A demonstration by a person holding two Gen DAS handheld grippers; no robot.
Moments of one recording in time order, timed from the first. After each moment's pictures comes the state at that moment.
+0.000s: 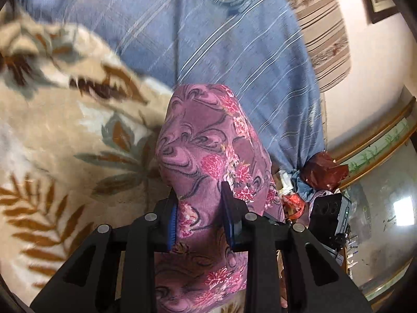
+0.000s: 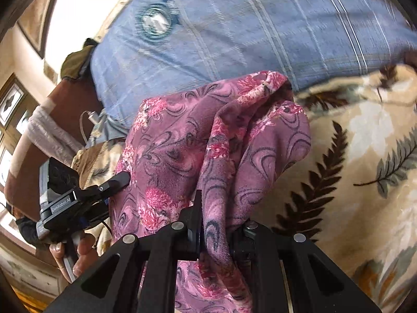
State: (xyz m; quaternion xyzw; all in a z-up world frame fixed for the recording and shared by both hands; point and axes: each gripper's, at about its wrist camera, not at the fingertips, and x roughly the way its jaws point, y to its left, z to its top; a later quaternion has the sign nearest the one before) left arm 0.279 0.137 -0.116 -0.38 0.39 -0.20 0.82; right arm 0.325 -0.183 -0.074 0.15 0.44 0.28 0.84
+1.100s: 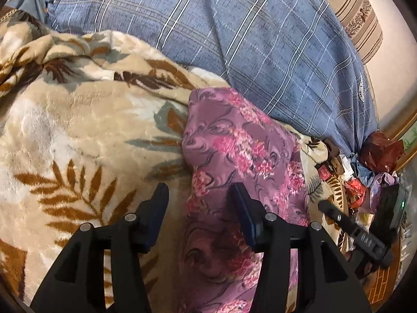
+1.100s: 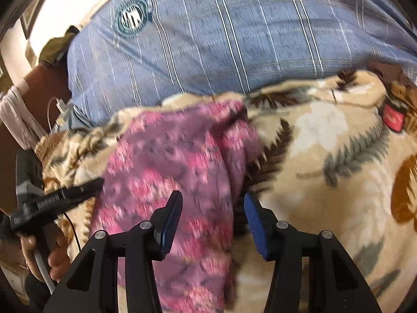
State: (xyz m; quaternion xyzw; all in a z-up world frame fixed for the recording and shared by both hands) left arm 0.256 0.120 -0.128 -0.25 0.42 -0.07 0.87; right arm 0.304 -0.212 -0.087 0.07 0.41 0.20 0.89
